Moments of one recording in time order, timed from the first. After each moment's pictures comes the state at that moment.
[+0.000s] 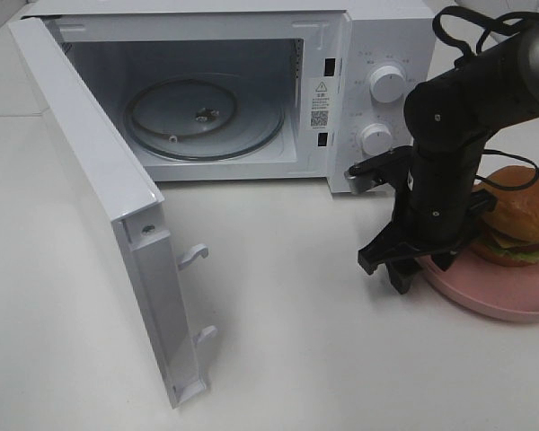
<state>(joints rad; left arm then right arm) -0.04 0.00 -0.51 -0.18 1.06 0.26 0.44 1.99 -1.10 -0.23 0.71 0.10</state>
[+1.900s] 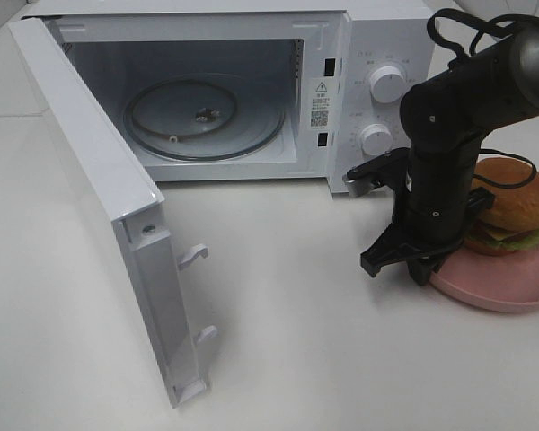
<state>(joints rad) -0.04 0.00 -0.51 -0.18 1.06 0.26 0.44 2.02 -1.12 -0.24 0.73 0.06</state>
